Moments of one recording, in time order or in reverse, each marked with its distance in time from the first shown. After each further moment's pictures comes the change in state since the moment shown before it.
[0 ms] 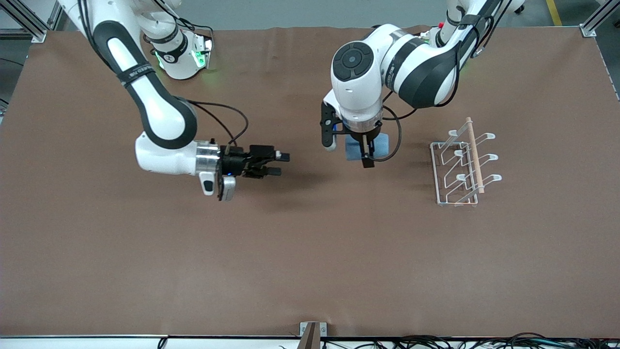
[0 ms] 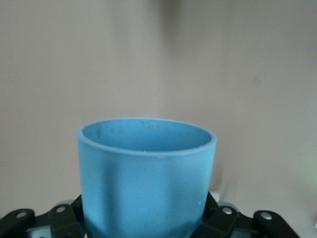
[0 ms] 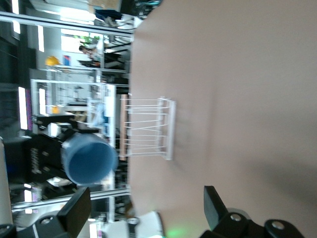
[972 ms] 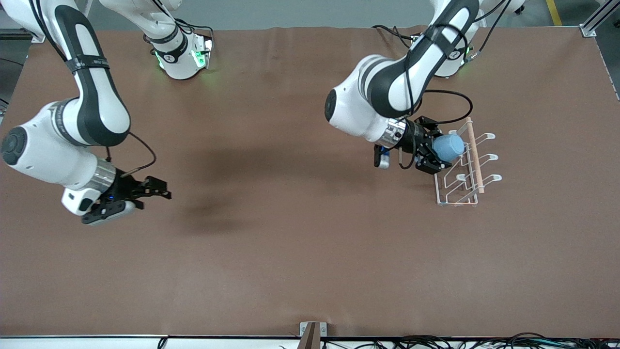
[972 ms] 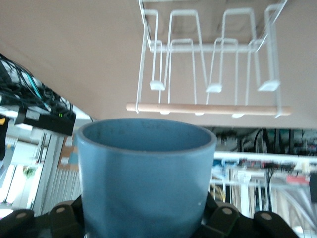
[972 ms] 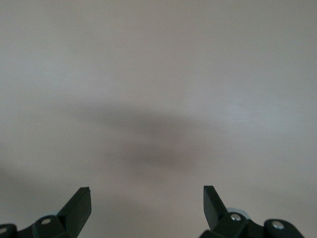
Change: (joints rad) left arm -0.001 0.069 0.012 -0.194 0.630 -0.390 -0.059; right arm -0.023 -0.127 -0.360 0.054 -1.099 -0.005 0.348
